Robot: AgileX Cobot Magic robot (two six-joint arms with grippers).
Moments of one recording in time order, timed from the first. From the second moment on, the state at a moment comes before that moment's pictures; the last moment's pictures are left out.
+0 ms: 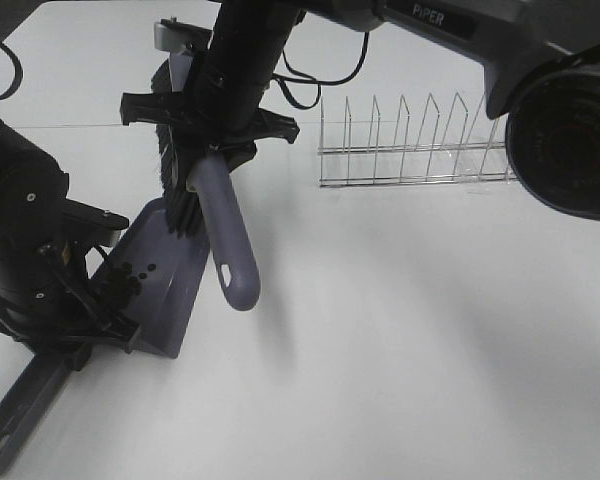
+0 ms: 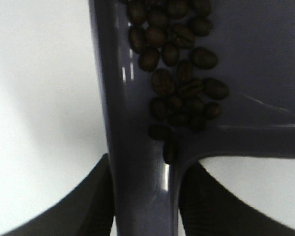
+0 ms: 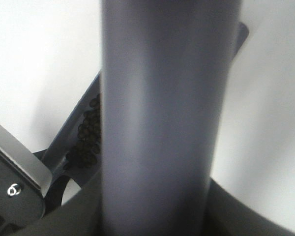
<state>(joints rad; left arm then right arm) -0.47 1.93 -0.92 0.19 0.70 -0.33 0.62 2.46 -2.31 0.32 1.22 0.22</state>
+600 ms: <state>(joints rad) -0.47 1.93 -0.92 0.17 0.70 -0.33 0.62 2.28 -2.30 0.13 1.23 0.16</state>
